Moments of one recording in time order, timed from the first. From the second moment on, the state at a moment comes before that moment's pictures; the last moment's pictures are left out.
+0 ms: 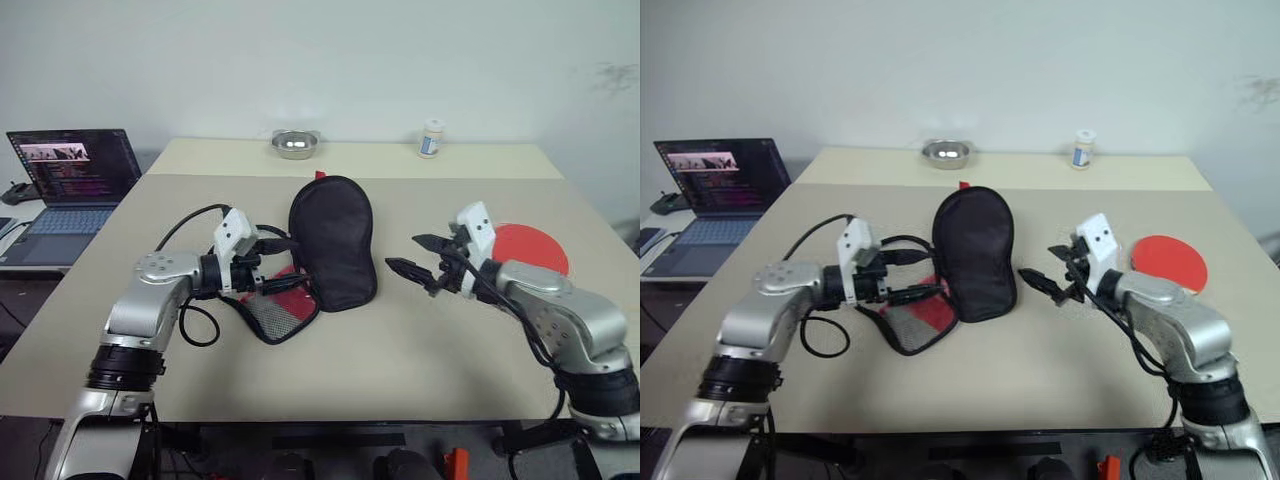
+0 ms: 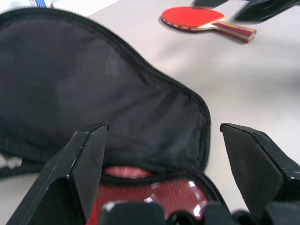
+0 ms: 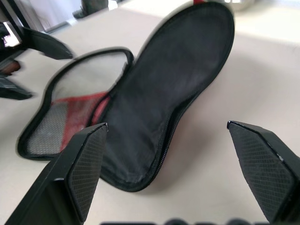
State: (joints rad) left arm -0.55 0.68 0.01 0.12 -0.37 0.41 -1.15; right arm -0.56 -0.52 0.05 -0.22 0.59 0.88 0.48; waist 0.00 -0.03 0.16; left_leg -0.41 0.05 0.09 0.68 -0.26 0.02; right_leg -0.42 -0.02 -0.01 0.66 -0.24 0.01
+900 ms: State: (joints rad) left arm -0.52 0.71 0.02 -0.03 -0.46 0.51 -1.17; right arm -0.84 -0.10 0.02 0.41 0.38 0.76 0.44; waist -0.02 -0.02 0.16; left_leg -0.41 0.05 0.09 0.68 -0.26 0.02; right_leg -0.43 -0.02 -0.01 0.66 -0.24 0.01
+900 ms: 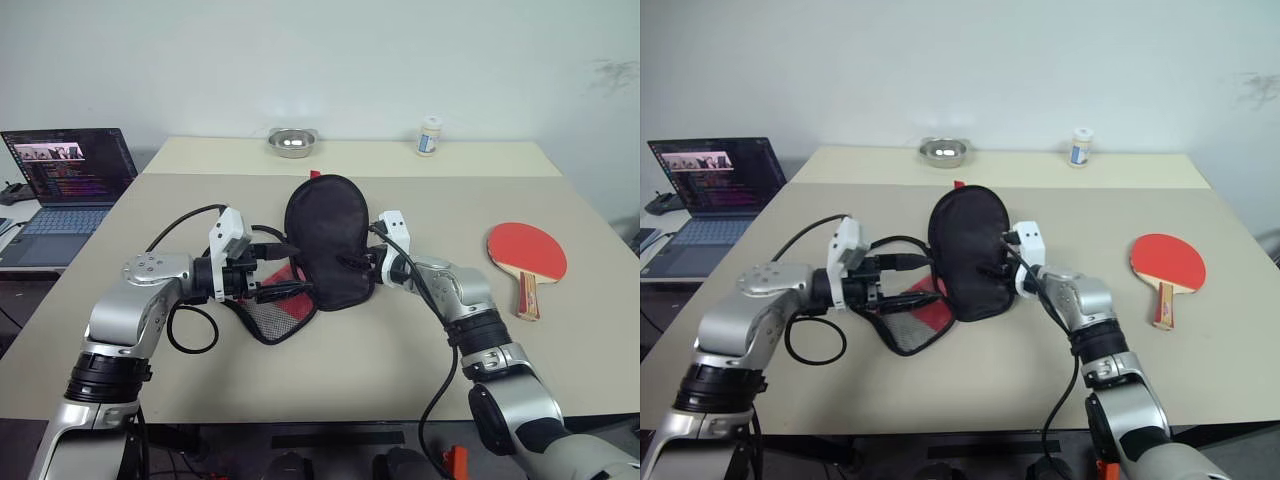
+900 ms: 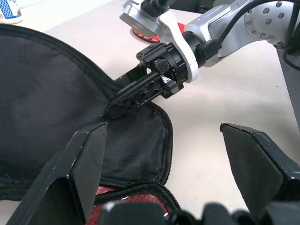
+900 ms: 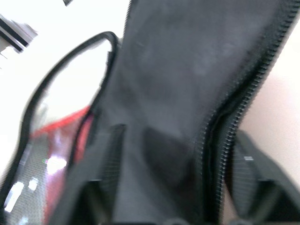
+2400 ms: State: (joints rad) left arm -0.60 0.63 -0.08 0.09 -0.42 0.40 -1.23; right arm -0.64 -0.19 -0.48 0.17 0.65 1.01 0.00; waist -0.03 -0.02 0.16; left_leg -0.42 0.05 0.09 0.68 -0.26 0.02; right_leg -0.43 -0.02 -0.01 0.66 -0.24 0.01
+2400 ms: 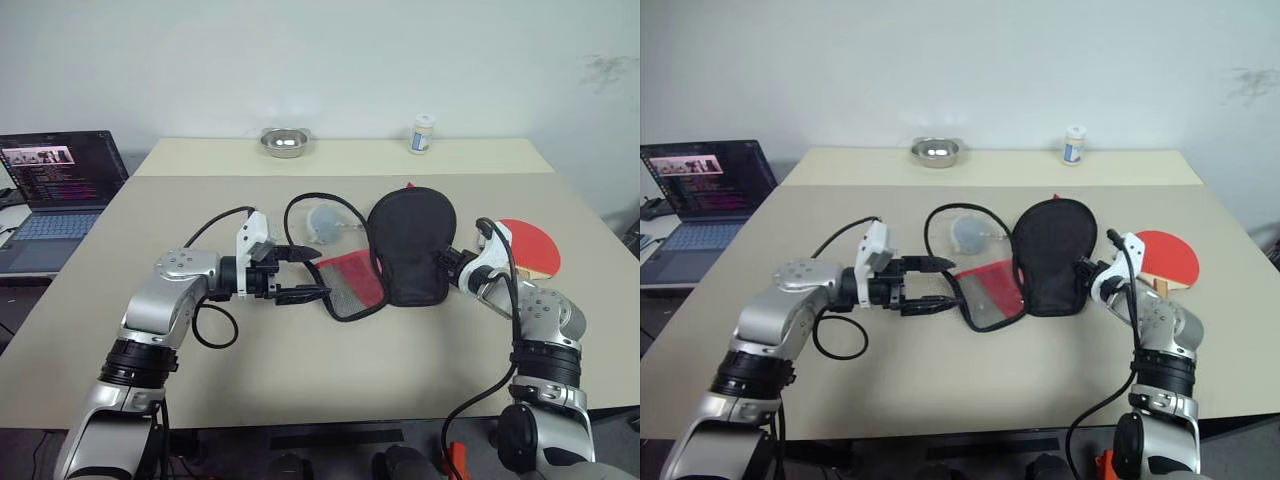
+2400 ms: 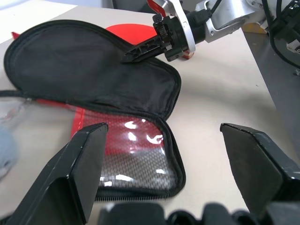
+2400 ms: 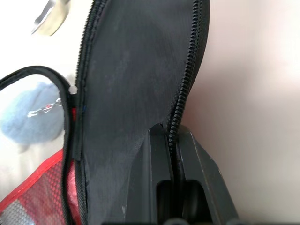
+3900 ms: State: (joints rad) left arm -0.69 0.52 -0.13 0.07 -0.37 0.34 -1.22; right arm -0.43 -0.52 -0.36 0.01 0.37 1.05 0.00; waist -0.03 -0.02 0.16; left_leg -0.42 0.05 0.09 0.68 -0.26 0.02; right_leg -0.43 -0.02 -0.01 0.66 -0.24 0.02
